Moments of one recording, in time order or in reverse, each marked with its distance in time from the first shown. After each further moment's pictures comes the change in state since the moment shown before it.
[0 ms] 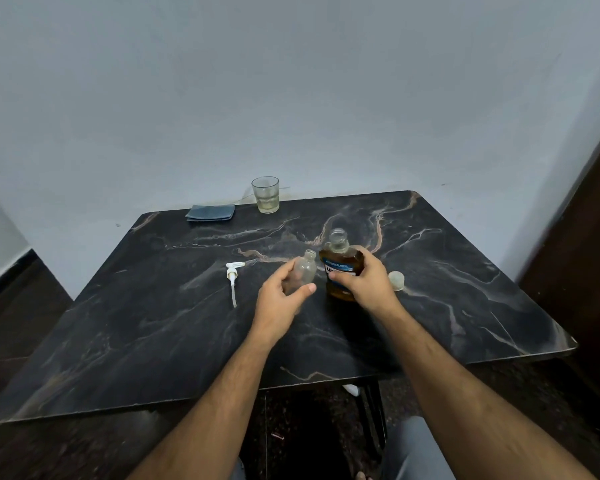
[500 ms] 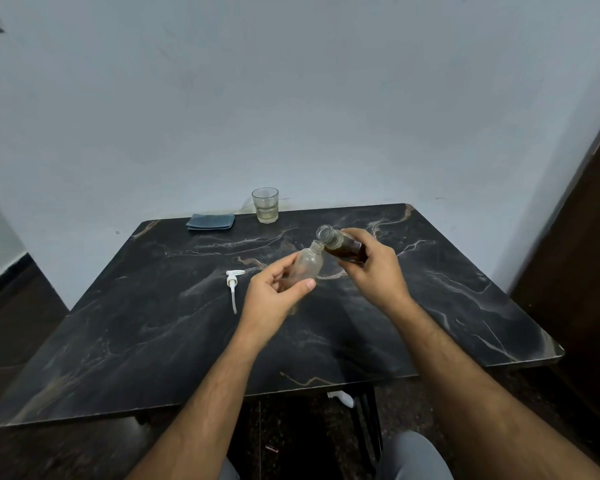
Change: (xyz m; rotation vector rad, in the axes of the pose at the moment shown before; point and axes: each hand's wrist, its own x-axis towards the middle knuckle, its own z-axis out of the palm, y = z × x) left_hand -0.028 0.061 -0.024 -0.168 -0.051 0.114; right_hand -0.003 -0.053 -0.022 -0.295 0.068 -0.337
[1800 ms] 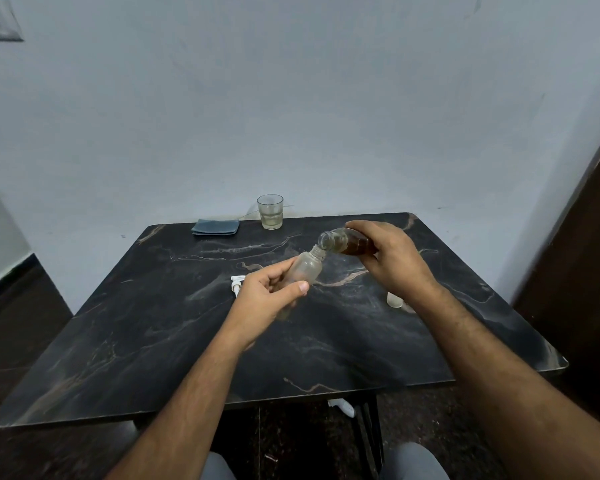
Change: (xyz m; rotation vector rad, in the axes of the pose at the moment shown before) left_hand -0.001 0.017 -0.025 -0.017 -0.133 -0.053; right_hand 0.026 -0.013 -0.033 -0.350 -0.041 -0.378
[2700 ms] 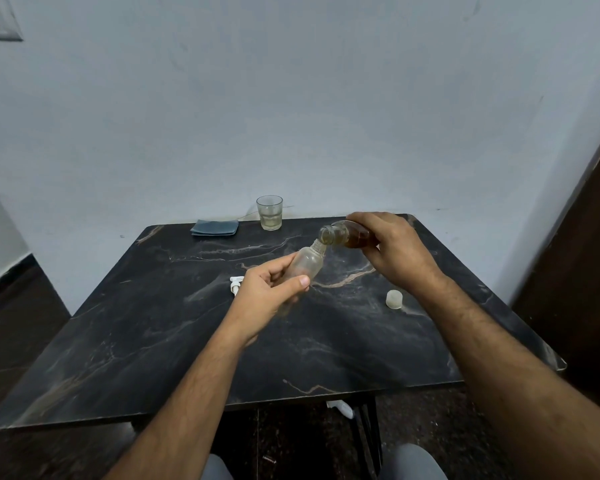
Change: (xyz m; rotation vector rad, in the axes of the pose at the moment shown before) left_hand 0.006 0.005 0.001 -0.040 -0.024 0.017; right_hand 0.013 0.002 -0.013 -0.046 -0.025 -0.060
